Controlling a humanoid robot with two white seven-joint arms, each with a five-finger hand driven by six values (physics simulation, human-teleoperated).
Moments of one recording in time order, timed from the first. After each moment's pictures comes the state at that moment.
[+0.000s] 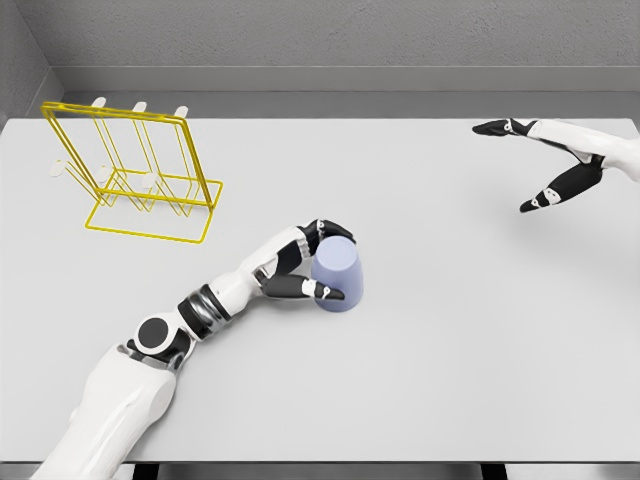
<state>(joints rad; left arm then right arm) -0.27 0.18 -0.48 -1.21 0.42 -0.38 -0.59 -0.90 -0.90 0.97 -1.05 -0.44 -0.61 0.61</state>
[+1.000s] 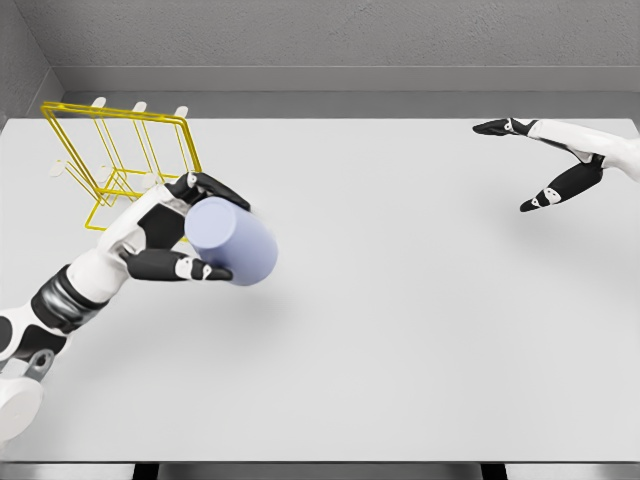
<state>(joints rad) -0.14 0.58 -0.33 -1.70 0.79 -0.38 -0.60 -0.90 -0.90 0.97 -1.05 -0.44 -0.61 0.61</state>
